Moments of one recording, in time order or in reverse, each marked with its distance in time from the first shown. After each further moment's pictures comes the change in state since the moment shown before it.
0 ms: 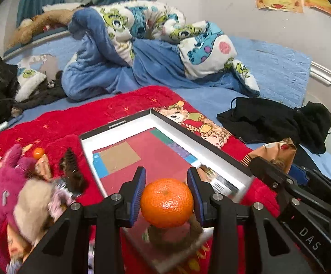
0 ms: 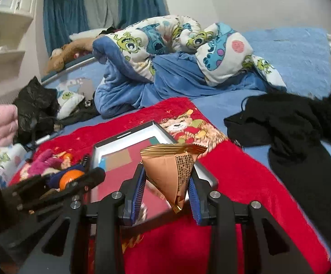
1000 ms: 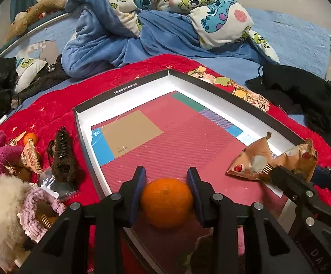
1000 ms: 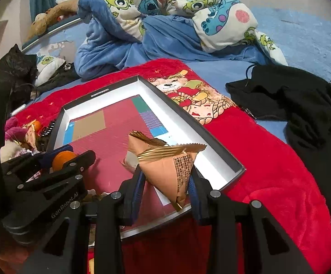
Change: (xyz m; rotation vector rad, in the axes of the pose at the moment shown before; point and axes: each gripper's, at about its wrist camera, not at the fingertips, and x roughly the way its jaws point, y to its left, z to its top) left arm 0.084 0.028 -0.034 0.038 0.122 0.089; right arm 0.082 0.010 -0.037 -0.057 0.193 -0.122
